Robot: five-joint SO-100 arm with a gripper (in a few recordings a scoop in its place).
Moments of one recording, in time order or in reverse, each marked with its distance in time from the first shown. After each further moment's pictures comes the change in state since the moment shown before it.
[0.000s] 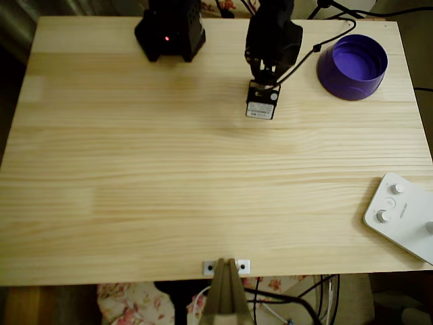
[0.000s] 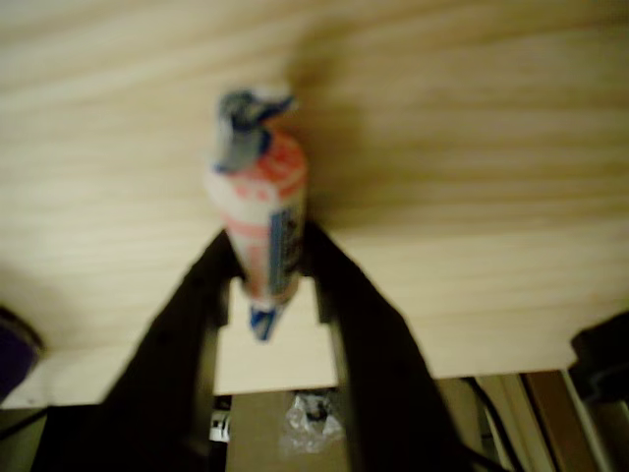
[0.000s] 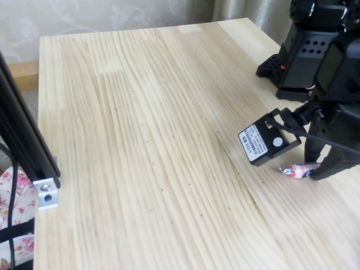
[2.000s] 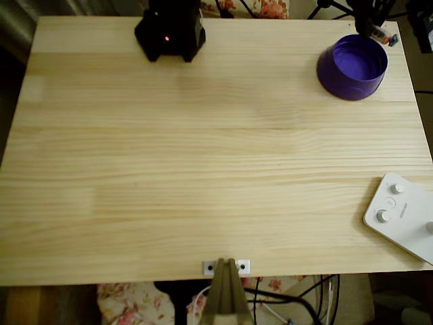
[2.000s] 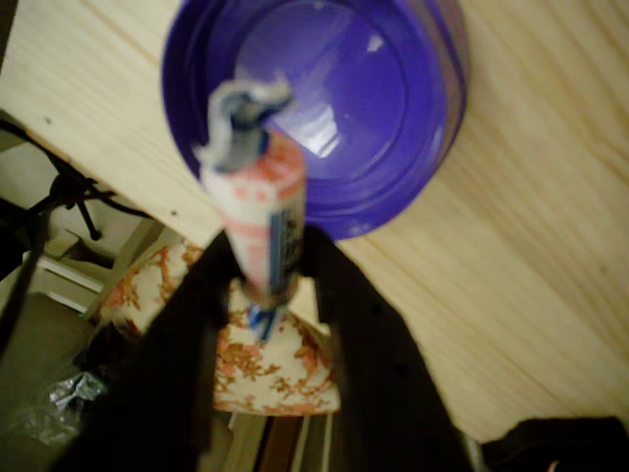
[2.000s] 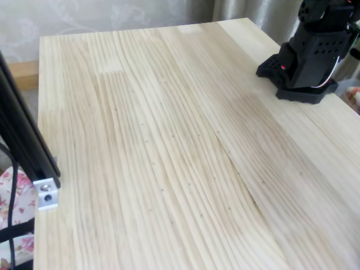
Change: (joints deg) arm -15.0 -26.3 -58.0 13.8 -33.5
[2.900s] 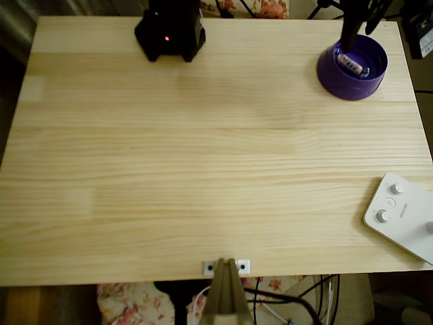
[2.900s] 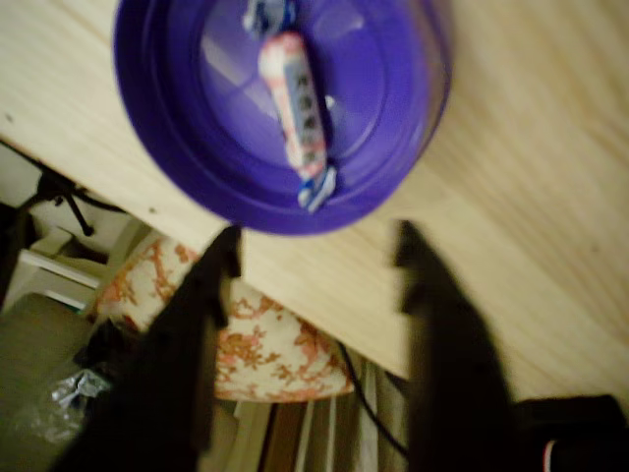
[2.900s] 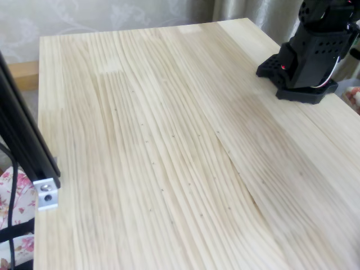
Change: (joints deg) arm 1.1 0.2 0.0 2.5 0.9
